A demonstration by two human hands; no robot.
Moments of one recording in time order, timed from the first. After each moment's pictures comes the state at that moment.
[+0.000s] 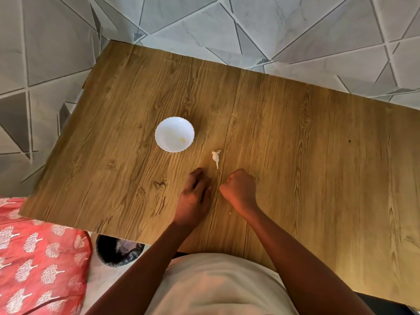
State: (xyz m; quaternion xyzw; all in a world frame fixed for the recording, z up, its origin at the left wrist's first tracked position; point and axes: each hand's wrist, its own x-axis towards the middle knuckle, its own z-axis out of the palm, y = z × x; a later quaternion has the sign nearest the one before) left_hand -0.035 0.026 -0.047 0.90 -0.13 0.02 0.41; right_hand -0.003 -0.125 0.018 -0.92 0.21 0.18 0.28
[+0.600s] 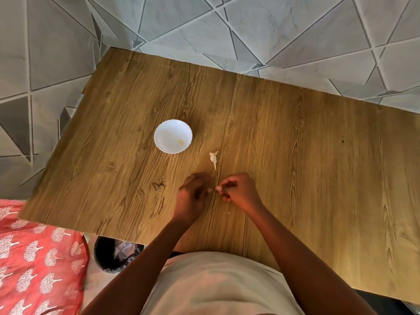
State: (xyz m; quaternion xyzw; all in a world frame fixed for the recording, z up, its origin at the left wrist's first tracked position) left_hand -0.029 0.028 -0.040 0.86 -0.11 0.02 0.49; right_hand -0.017 -0.146 0.017 -0.82 0.17 0.20 0.50
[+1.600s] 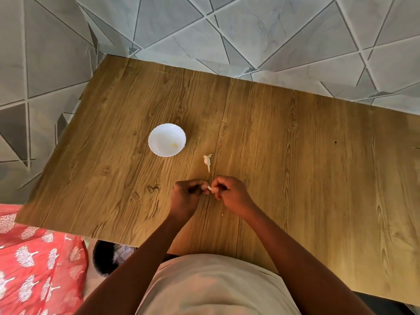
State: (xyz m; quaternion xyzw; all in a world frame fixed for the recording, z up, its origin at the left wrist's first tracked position) left_hand -0.023 0.014 -0.009 0.80 0.01 -0.09 0.59; right_hand -0.022 -0.156 0.008 -0.83 0.03 0.18 0.52
